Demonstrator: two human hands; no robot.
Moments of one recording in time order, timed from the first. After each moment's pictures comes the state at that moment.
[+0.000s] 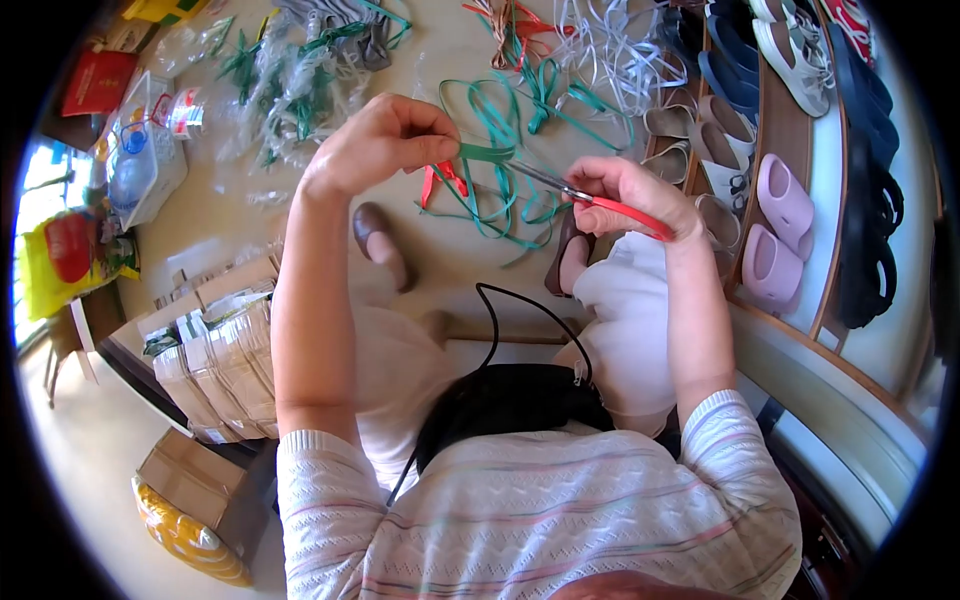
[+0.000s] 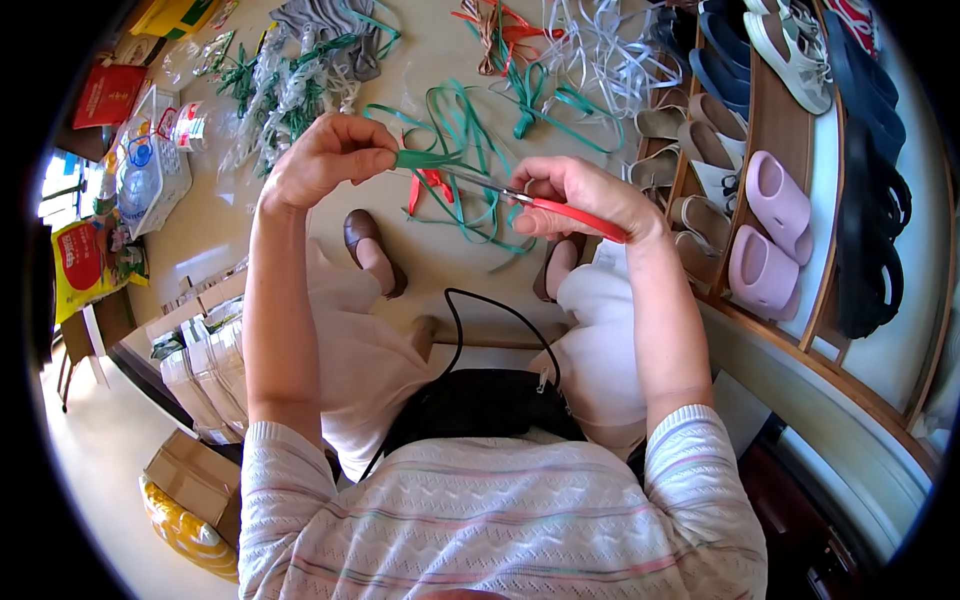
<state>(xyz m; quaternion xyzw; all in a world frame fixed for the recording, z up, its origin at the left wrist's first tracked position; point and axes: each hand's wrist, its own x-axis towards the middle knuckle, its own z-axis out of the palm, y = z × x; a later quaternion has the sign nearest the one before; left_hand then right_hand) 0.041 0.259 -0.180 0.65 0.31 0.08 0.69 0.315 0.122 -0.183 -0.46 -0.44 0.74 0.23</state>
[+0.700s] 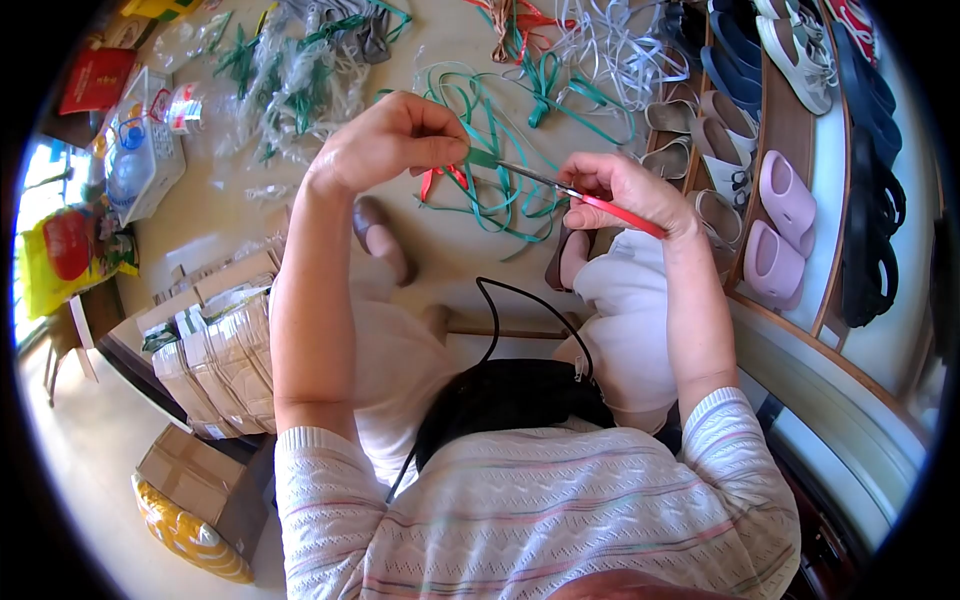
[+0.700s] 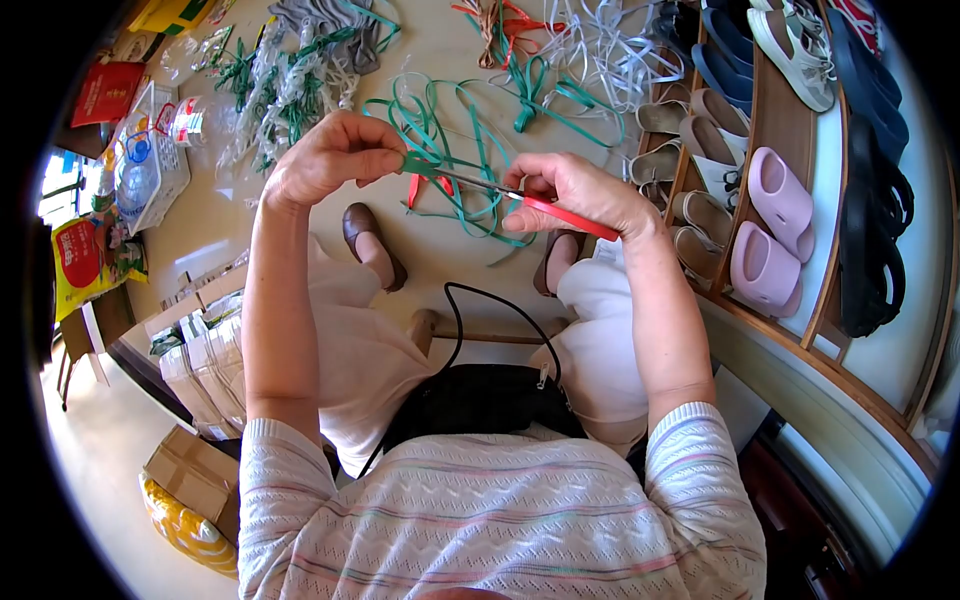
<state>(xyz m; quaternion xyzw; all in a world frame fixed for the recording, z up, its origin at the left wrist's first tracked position) 0.046 0.256 -0.179 0.64 0.28 0.04 0.72 0.309 0.123 -0.187 -0.48 -0.50 0.69 0.21</state>
